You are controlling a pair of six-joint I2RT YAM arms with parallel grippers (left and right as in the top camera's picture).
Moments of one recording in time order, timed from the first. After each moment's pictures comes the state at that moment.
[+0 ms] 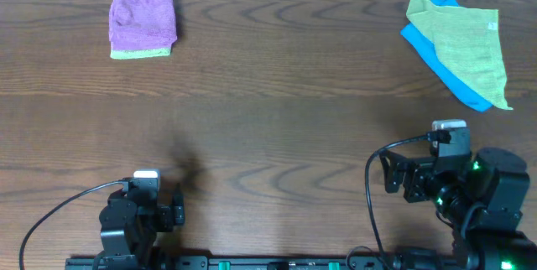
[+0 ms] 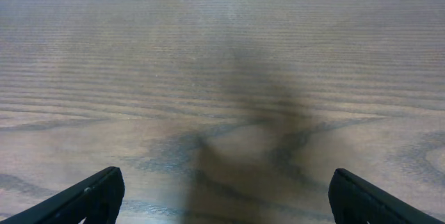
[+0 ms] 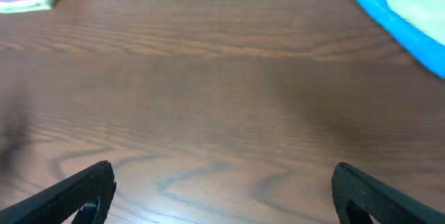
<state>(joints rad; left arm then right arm) 0.05 0.01 0.27 -0.93 0.04 0.07 -0.10 0.62 0.88 -1.01 -0.28 0.00</state>
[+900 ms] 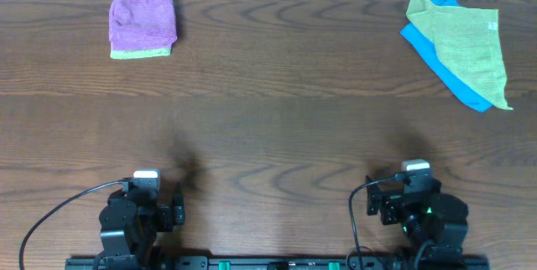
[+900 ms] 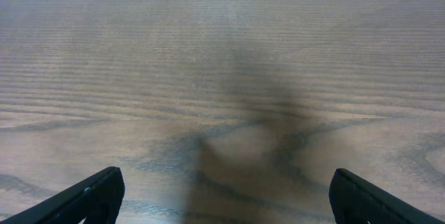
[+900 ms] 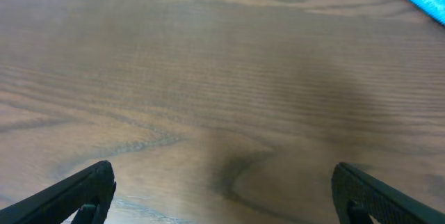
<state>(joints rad) 0.05 0.01 0.27 -0.93 0.04 0.07 -0.07 0.07 0.20 -0.75 -0.19 -0.09</state>
